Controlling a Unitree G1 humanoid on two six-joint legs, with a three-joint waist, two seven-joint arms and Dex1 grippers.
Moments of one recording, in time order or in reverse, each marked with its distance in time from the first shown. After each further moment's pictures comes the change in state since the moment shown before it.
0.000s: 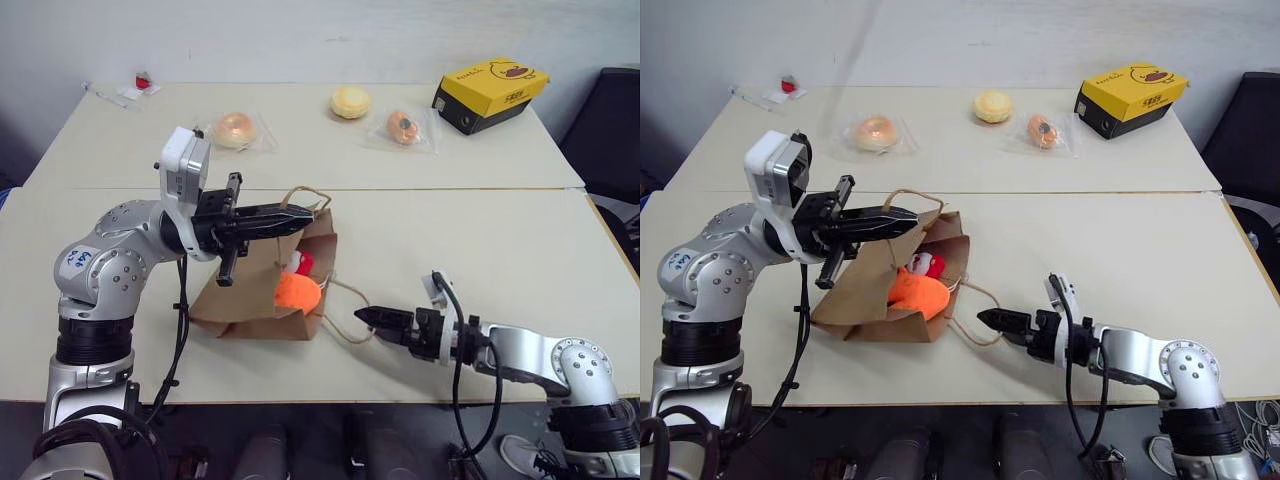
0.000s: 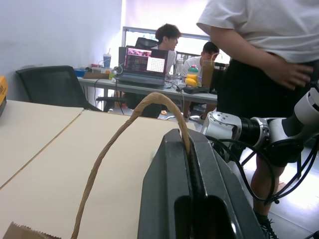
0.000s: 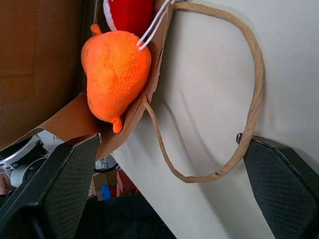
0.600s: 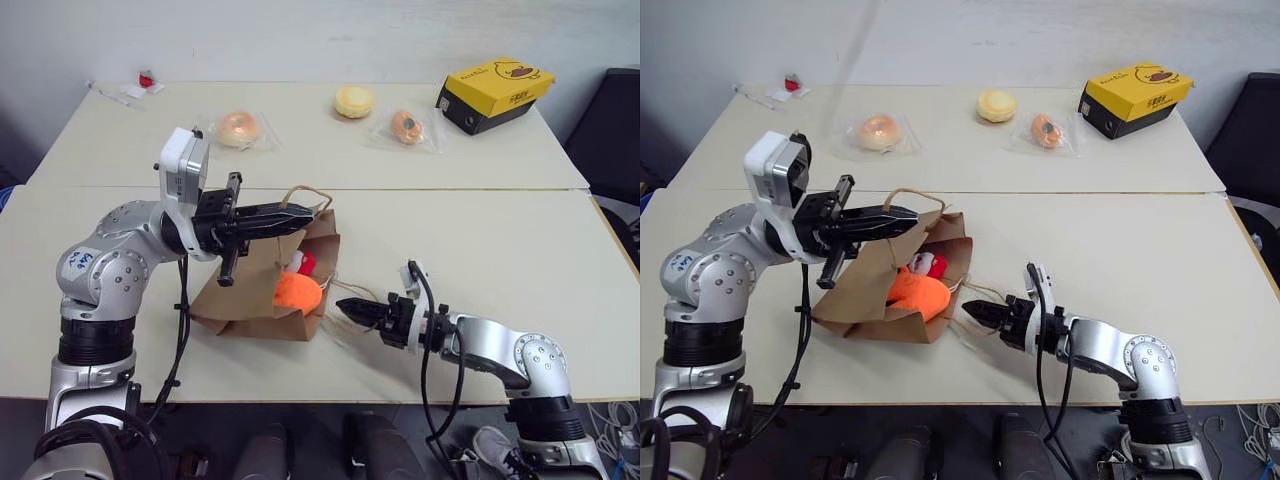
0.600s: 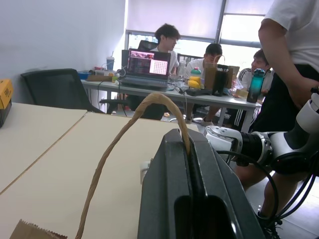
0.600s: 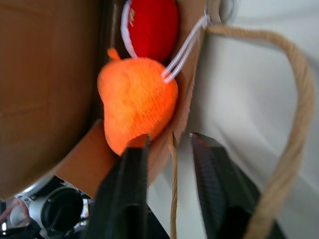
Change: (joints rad) left arm 0.004 -0.013 0.000 0.002 0.003 -0.027 0.001; right arm -0.069 0.189 -0.032 0.033 -0.021 -0.078 -0.092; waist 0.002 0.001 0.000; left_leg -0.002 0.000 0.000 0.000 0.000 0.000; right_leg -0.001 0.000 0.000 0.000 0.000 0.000
